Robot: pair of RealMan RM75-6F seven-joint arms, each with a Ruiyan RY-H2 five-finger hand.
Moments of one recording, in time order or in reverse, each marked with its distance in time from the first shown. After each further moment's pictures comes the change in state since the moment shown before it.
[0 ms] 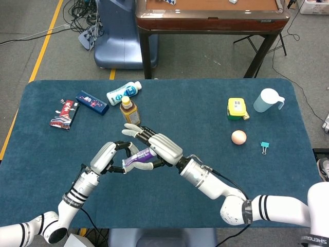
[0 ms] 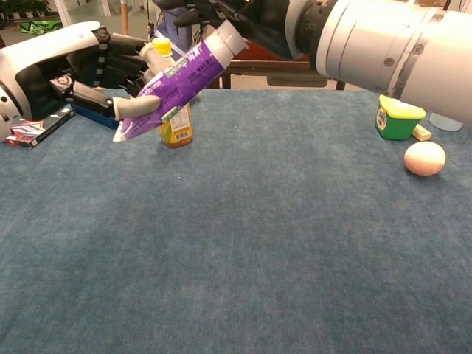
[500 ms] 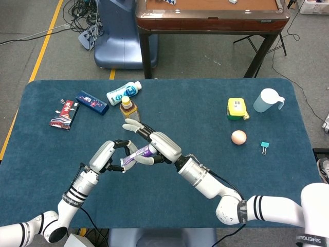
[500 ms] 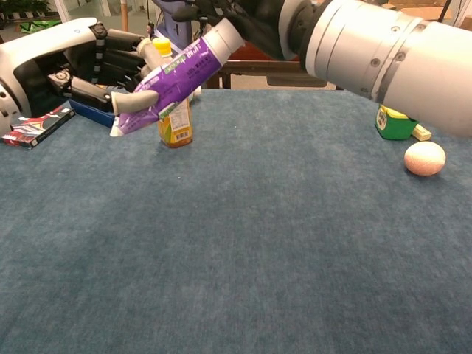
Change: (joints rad) left arm 0.003 0.001 -0.009 0.005 -0.004 0.007 -0.027; right arm -0.007 -0.057 0.015 0.047 -0.003 0.038 0.128
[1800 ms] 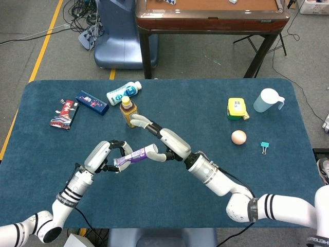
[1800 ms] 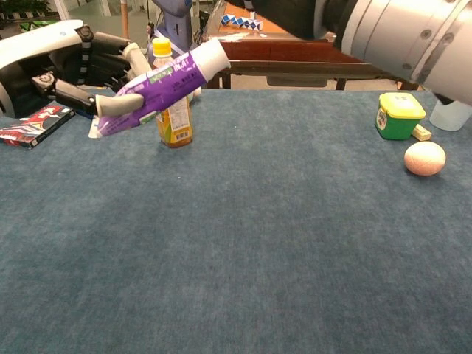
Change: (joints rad) left arm 0.012 0.038 0.032 0.030 0.028 -0.004 -0.015; right arm -0.035 0.109 -0.017 -0.016 -0.102 0.050 0.174
